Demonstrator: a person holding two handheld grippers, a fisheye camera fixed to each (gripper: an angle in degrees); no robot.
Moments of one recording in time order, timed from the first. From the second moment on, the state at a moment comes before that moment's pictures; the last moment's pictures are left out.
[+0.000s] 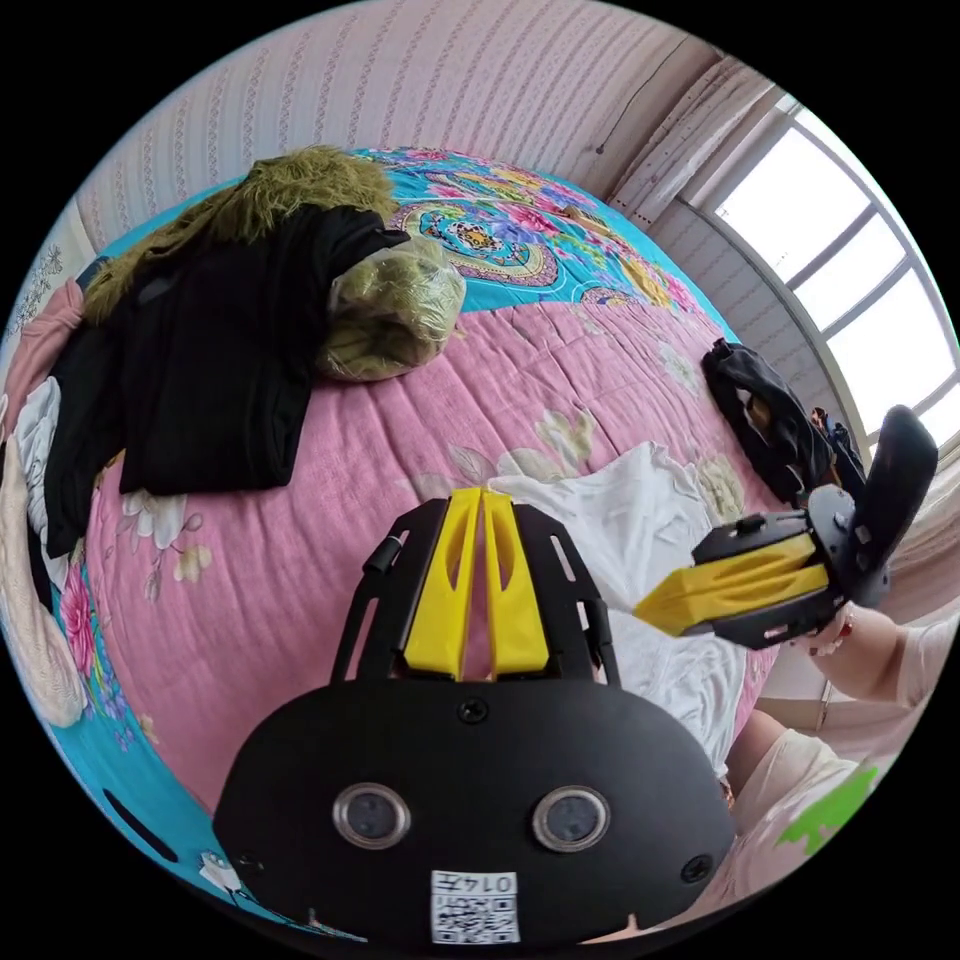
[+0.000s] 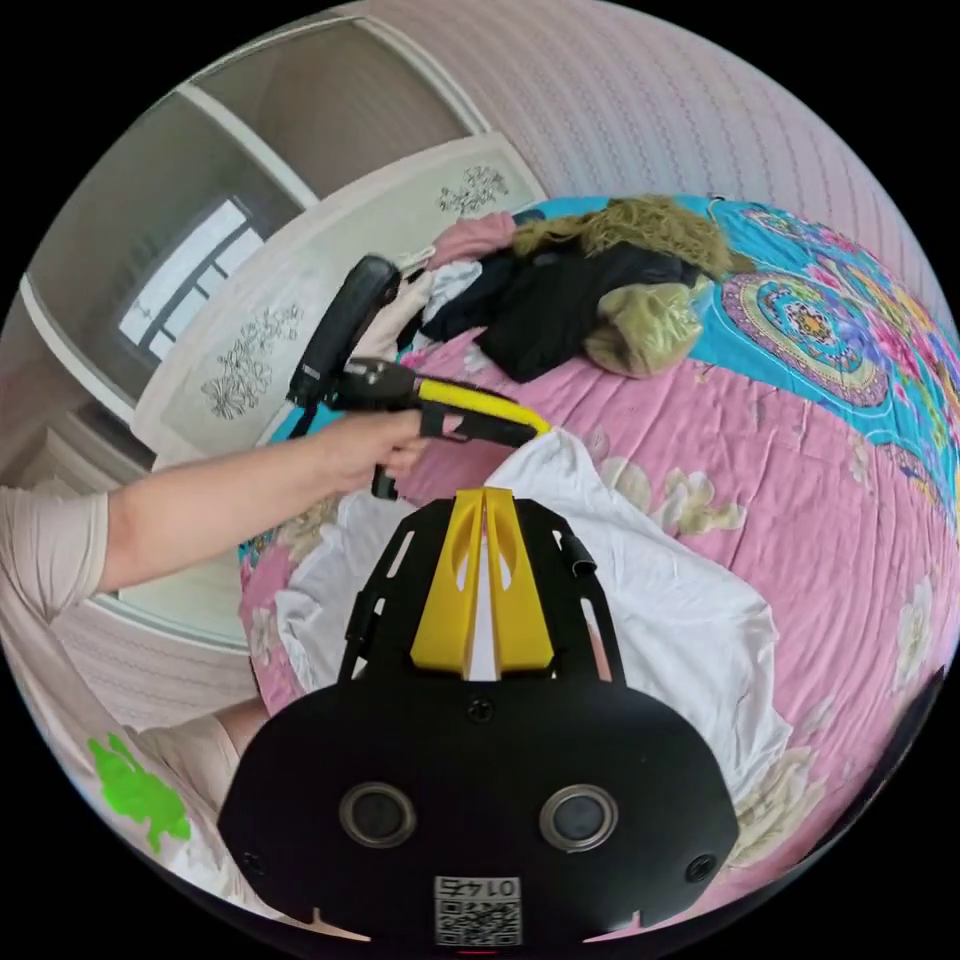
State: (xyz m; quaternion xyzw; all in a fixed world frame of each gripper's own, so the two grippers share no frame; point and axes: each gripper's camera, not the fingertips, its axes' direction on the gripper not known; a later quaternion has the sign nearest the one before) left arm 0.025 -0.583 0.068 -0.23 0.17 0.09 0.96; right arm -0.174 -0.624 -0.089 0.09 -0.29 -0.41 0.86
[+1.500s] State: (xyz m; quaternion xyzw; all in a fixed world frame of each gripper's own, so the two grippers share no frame) left arm 0.034 -0.575 0.003 -0.17 0.15 0.32 0.92; right arm -0.093 -0.781 -0.007 0.01 -0.51 -0.21 0.83
